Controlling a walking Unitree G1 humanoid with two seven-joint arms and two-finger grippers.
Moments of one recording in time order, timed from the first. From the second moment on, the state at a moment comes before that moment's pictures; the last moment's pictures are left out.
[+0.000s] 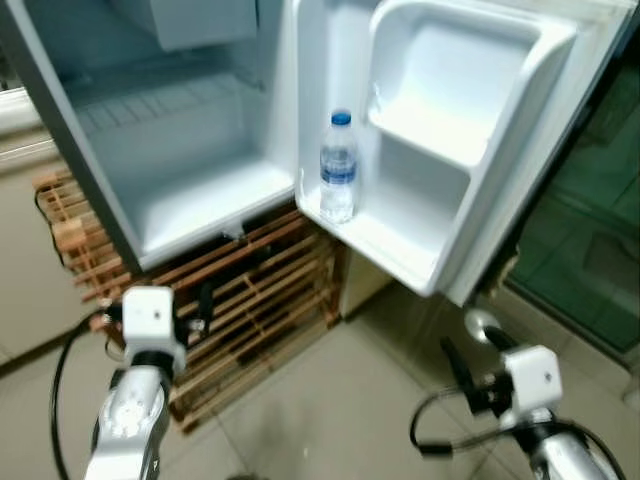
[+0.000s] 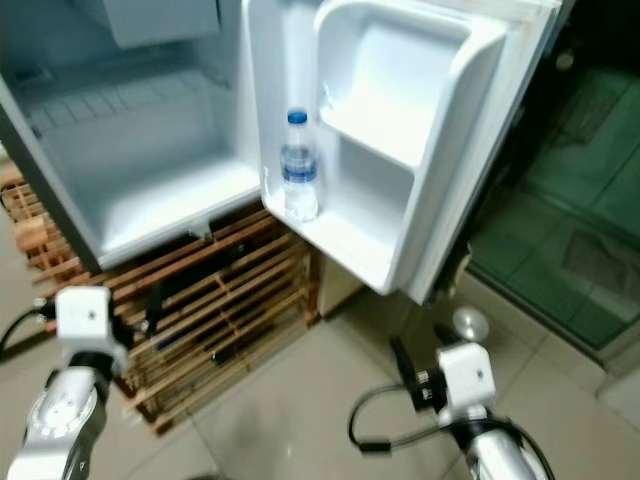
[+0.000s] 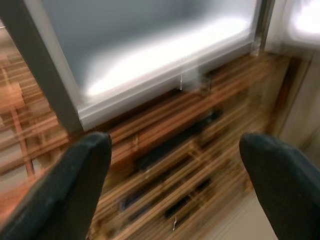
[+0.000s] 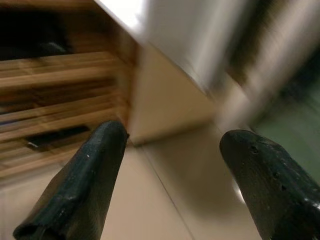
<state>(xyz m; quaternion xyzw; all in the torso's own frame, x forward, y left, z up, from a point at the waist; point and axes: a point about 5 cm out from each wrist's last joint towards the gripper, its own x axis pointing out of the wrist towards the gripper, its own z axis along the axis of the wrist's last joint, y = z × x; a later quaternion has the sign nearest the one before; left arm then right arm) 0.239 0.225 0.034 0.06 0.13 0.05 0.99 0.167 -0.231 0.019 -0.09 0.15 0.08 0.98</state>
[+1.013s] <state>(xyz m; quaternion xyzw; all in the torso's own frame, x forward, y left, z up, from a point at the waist) 0.174 0.229 -0.080 0.16 0.46 0.06 0.87 0.293 -0.360 0.183 -0.22 -0.09 -0.20 0.95</state>
